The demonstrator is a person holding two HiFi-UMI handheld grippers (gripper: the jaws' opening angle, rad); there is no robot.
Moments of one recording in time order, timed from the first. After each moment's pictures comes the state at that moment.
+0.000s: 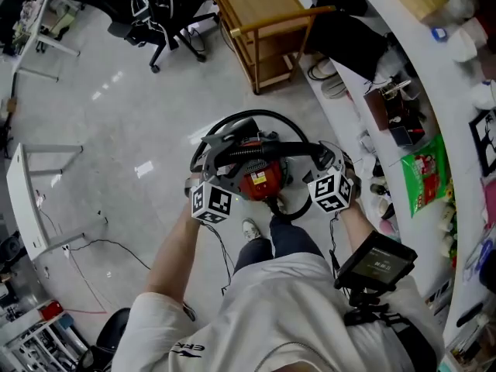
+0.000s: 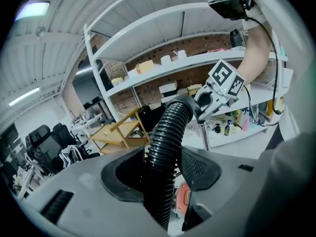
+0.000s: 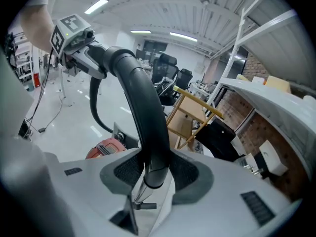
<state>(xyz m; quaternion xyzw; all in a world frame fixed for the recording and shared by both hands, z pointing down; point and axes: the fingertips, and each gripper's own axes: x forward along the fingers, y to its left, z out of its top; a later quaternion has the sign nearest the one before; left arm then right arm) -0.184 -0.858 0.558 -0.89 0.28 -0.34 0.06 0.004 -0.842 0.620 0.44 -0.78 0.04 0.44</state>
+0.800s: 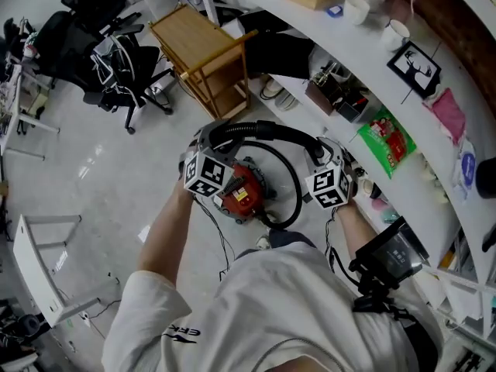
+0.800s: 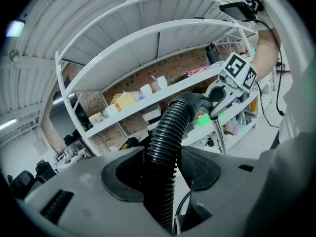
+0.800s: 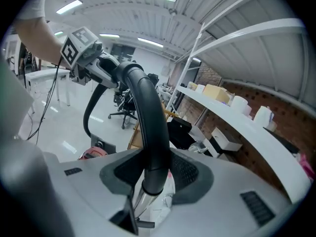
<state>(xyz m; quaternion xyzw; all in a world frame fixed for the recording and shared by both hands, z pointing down) -0.065 -0.867 0.441 -0.93 0.16 -0.28 0.18 0.098 -0.761 0.487 0.61 -0.69 0.05 0.38</state>
